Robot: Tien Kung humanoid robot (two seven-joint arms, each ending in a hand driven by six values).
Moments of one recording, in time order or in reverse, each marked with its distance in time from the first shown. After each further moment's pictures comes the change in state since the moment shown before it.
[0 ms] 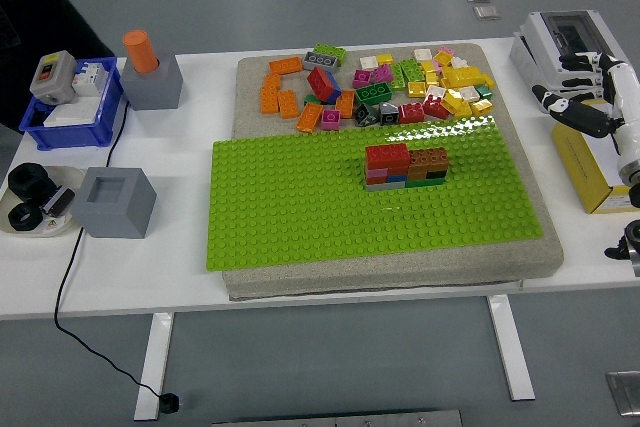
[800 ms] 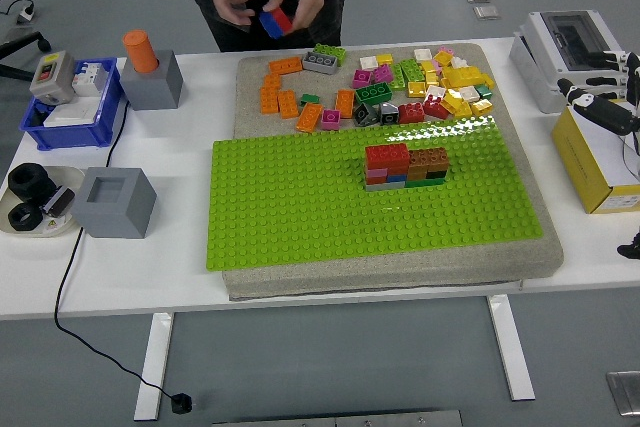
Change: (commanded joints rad) left arm -0.001 0.004 0.004 0.000 0.002 0.000 0.001; right arm -0.009 0.001 0.055 -0.029 0.058 -0.005 0.021
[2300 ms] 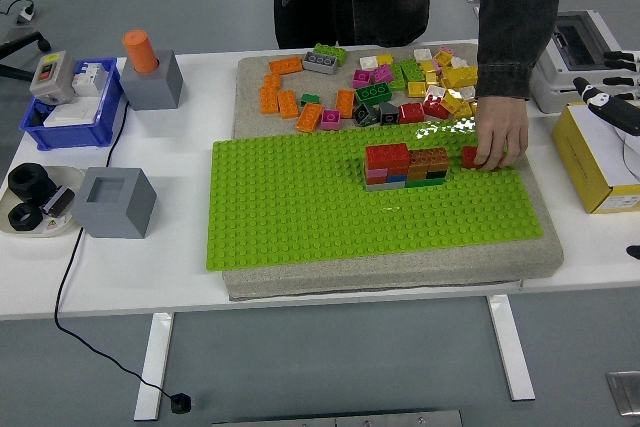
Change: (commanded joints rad) left arm -0.002 -0.009 0.006 0.000 0.001 0.000 -0.002; right arm -0.016 0.009 0.047 -0.006 -0.032 -0.001 0.000
